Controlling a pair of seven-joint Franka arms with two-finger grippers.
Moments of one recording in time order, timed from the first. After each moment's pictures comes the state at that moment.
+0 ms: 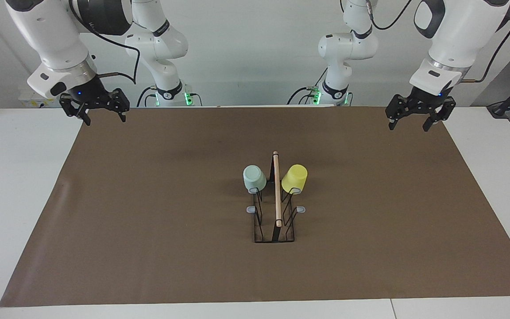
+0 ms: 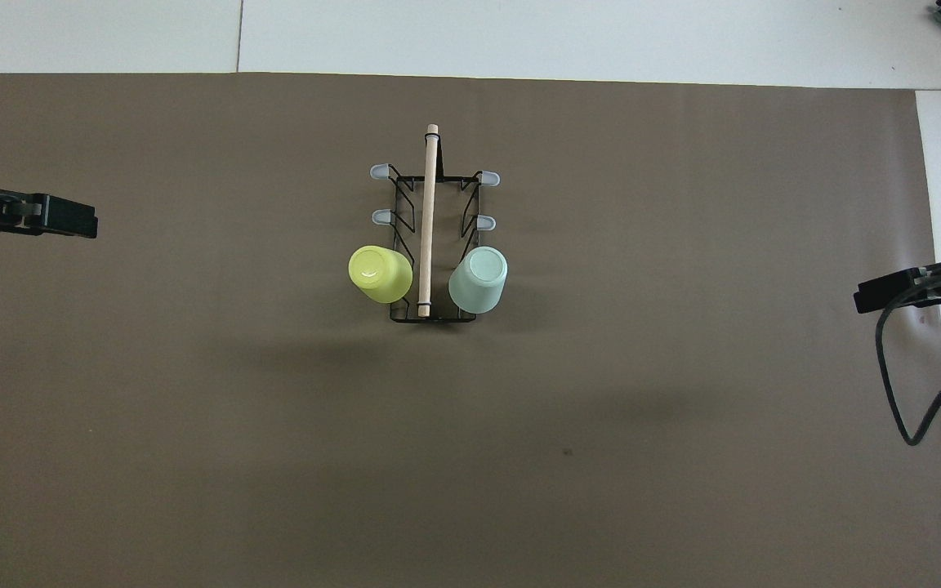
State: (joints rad) left arm -0.06 -0.03 -0.03 -1.62 0.02 1.66 0.08; right arm 0.06 -0.06 -0.08 -1.67 -0.04 1.54 -0.14
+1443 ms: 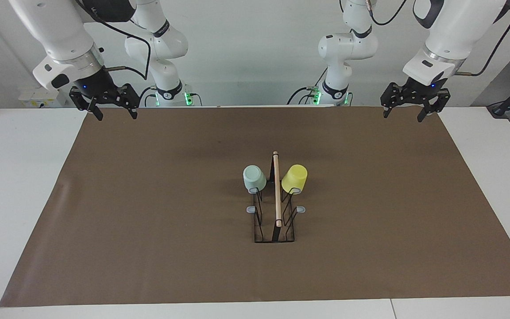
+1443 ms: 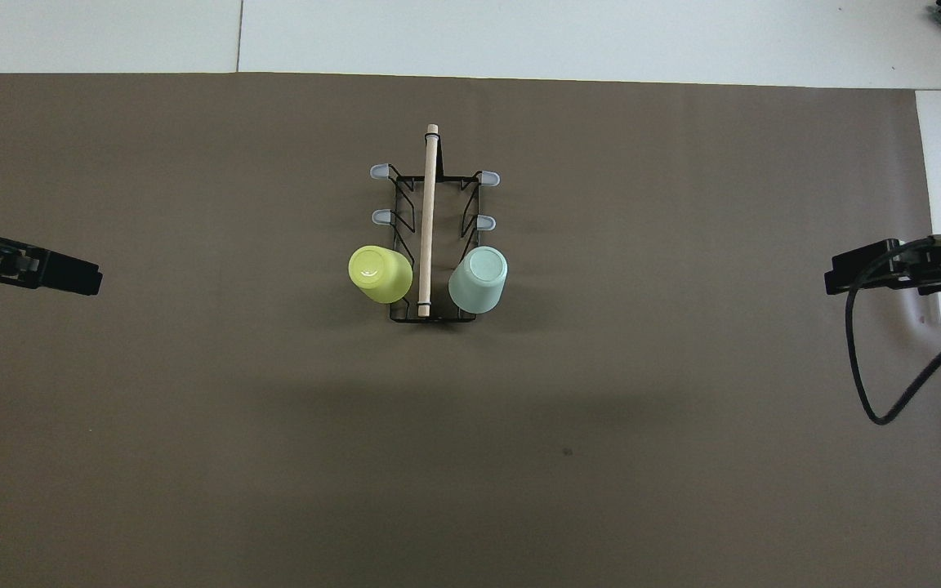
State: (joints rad) left arm -0.03 -0.05 -0.07 -1.62 0.00 1.58 0.15; right arm 0.10 -0.02 -0.08 -1.57 0.03 1.51 0.03
